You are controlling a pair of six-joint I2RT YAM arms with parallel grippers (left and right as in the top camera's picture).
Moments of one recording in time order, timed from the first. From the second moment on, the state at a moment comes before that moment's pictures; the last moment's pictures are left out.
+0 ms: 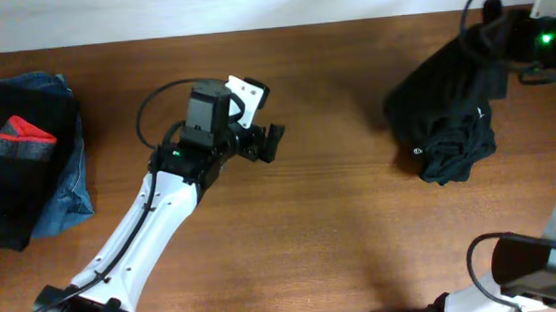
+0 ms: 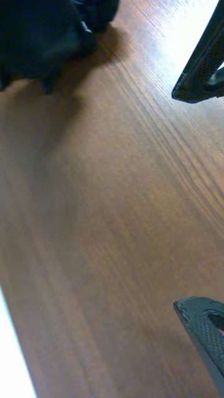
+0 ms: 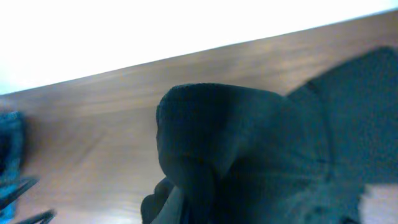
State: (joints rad) left arm -0.40 1.56 1.19 -0.33 0.22 0.05; right arm -0.34 1.76 2.16 -1.26 -0.53 -0.05
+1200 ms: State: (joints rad) left arm -0.11 1.47 1.23 -0.53 0.46 -0.11; right arm 0.17 1.75 2.16 -1.07 -0.63 0.19
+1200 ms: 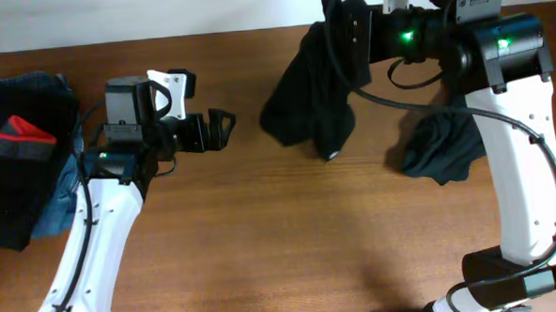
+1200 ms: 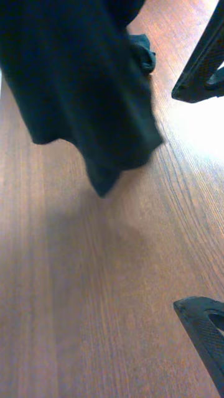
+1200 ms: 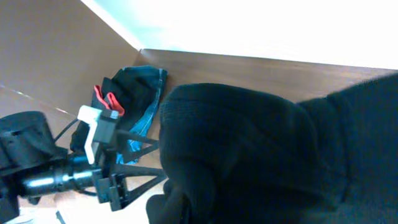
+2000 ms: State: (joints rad) left arm -0.05 1.50 1.23 -0.50 0.45 -0.11; right arm 0.24 1.77 2.12 -1.34 -0.14 0.14
